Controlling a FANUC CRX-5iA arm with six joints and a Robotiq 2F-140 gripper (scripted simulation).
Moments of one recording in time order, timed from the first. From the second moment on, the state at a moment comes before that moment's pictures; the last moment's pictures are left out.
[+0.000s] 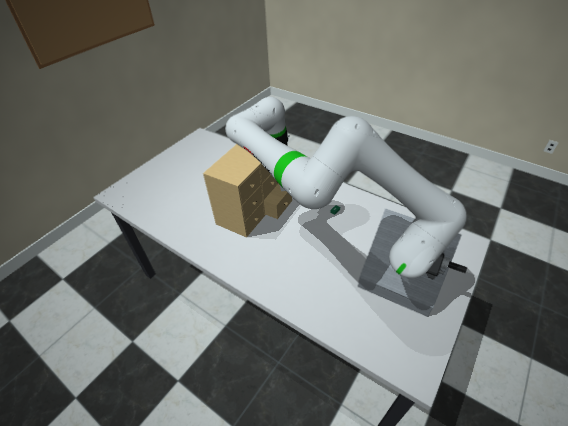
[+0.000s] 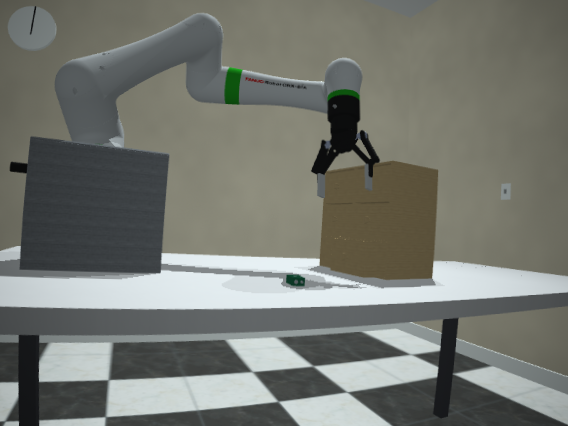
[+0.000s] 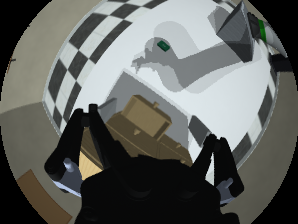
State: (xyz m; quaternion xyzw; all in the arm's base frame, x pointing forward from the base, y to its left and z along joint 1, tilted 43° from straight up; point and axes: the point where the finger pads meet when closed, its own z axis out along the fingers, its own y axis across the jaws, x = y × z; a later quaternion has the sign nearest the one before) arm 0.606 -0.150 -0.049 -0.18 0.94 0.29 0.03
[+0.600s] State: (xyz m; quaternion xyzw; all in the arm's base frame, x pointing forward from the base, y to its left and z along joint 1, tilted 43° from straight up) arm 0.532 -0.198 0.003 -0.04 0.94 0.35 0.01
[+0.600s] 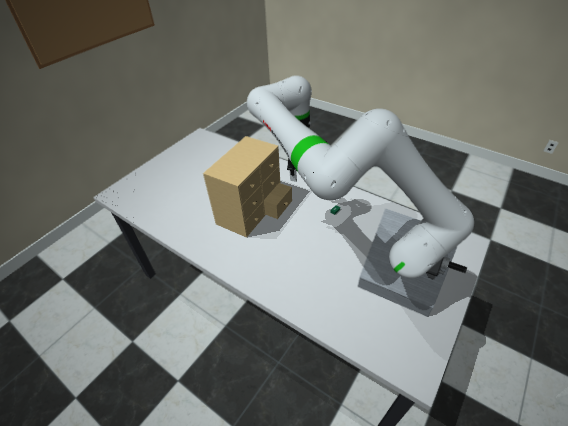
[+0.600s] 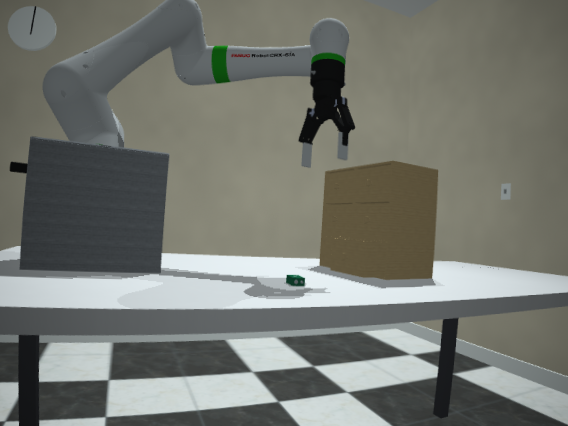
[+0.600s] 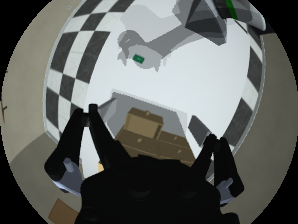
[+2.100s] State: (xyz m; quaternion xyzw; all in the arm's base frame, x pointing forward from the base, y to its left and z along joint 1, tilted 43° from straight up) arm 0.388 -0.178 -0.024 0.01 0.93 0.37 0.01
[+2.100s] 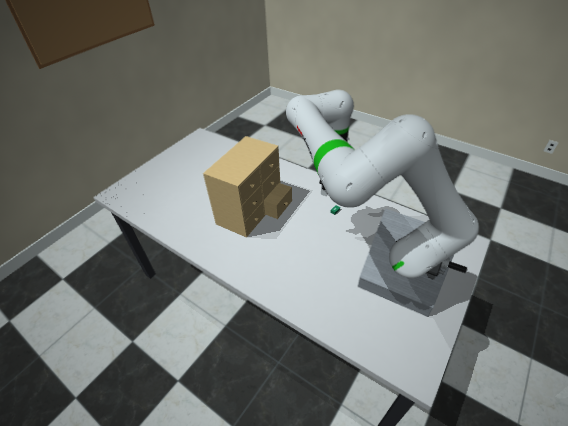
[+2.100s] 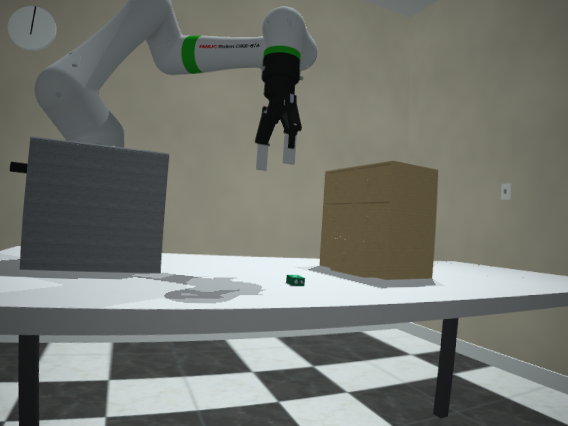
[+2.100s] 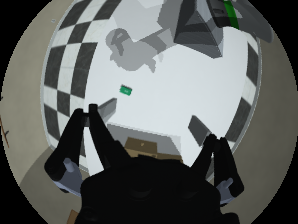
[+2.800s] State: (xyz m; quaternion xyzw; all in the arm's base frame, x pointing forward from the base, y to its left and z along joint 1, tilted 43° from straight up) arm 0.375 -0.166 -0.037 0.03 0.93 0.37 0.04
